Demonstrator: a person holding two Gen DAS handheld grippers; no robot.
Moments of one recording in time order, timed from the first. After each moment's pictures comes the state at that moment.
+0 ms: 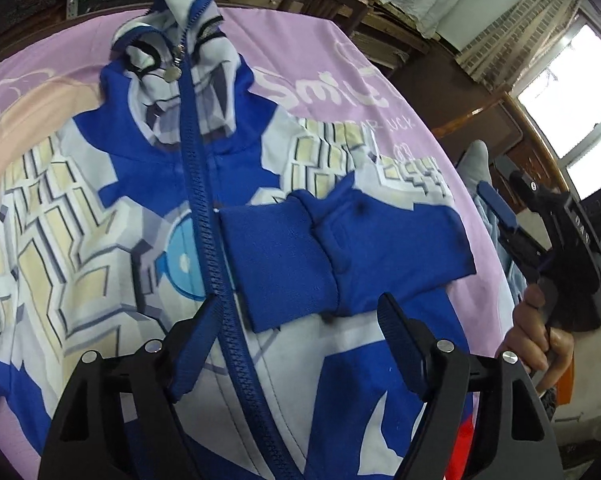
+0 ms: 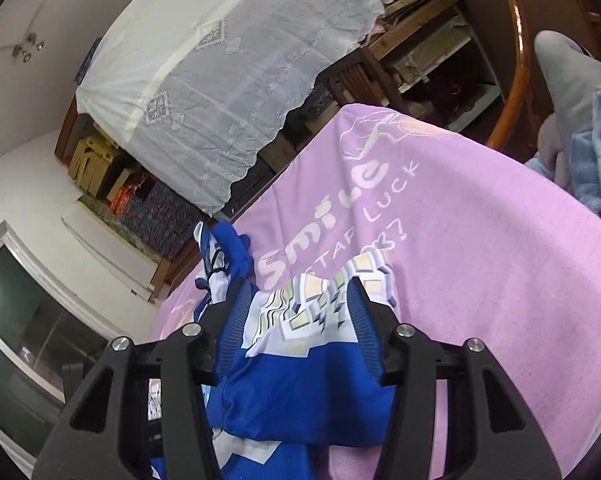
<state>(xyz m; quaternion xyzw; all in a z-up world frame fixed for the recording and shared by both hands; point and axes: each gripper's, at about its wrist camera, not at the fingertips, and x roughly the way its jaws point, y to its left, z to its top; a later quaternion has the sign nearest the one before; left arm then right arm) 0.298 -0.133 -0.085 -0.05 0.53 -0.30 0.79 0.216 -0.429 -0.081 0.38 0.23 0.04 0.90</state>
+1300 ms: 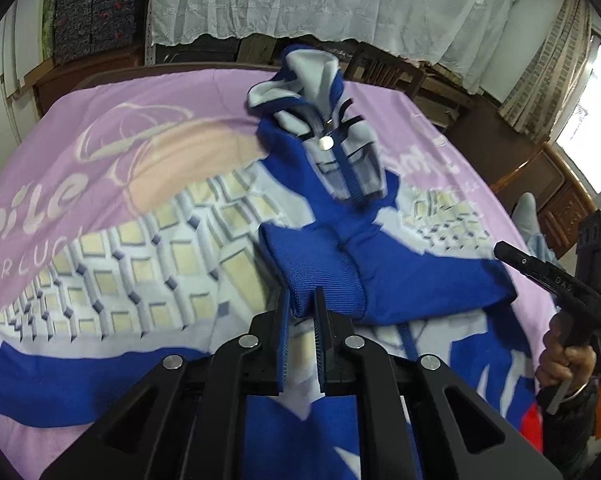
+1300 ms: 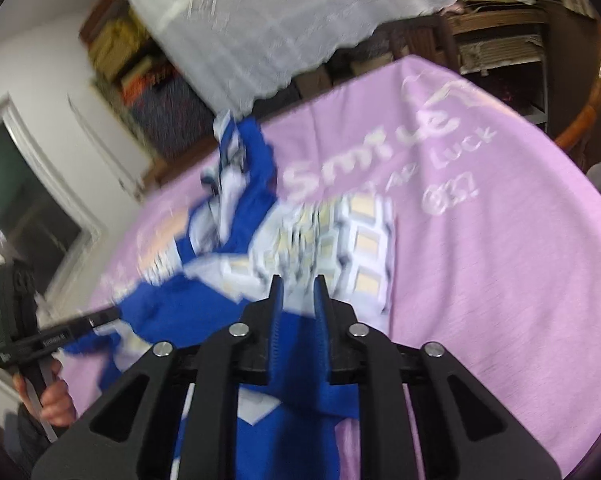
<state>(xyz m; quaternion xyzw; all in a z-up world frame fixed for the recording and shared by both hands) 0.281 -0.012 -0.060 -0.03 0.45 -0.20 0.87 0.254 -0.349 -0.099 0.21 0.36 0.11 0.90</state>
